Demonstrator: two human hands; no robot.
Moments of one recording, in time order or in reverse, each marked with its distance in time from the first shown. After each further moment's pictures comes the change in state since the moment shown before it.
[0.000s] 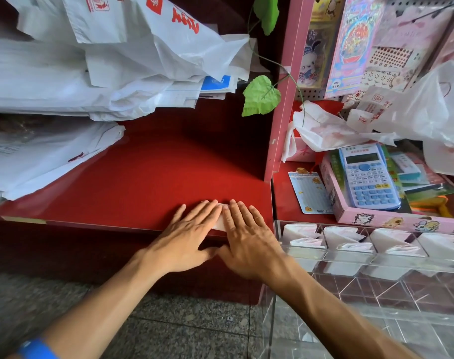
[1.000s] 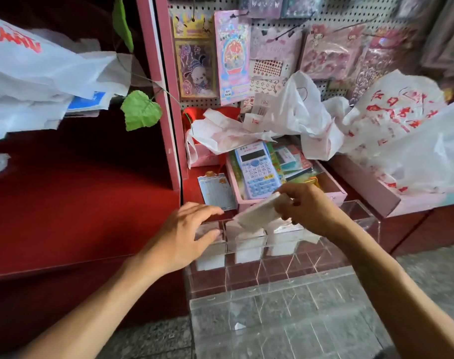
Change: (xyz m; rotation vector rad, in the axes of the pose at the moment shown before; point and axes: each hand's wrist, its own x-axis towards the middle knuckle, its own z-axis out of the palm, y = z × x) left_hand 0.066 0.154 -0.025 -0.380 0.376 0.332; right_hand -0.163 0.205 -0.089 0.683 0.355 0.445
